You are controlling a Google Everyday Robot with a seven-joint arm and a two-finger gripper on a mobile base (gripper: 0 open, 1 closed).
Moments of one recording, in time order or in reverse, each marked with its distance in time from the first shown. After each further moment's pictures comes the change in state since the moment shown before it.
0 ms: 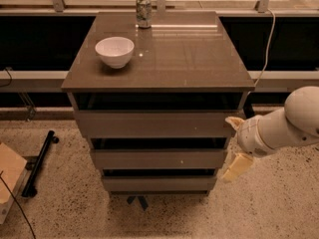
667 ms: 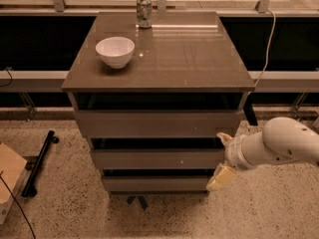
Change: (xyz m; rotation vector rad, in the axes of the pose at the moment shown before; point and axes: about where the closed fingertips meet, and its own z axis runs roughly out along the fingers) arm 0.038 0.002 0.091 0.011 -0.033 0.060
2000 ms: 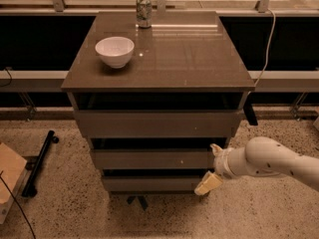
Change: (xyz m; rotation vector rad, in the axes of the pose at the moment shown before) arm 0.031 -0.001 0.084 0.023 -0.034 0.099
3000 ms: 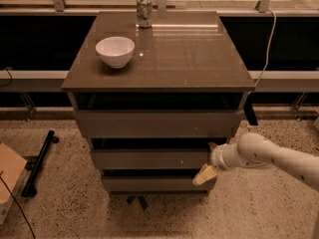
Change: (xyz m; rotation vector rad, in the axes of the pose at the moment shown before) arm 0.034 -0.053 0.071 -0.017 -0.015 0.067
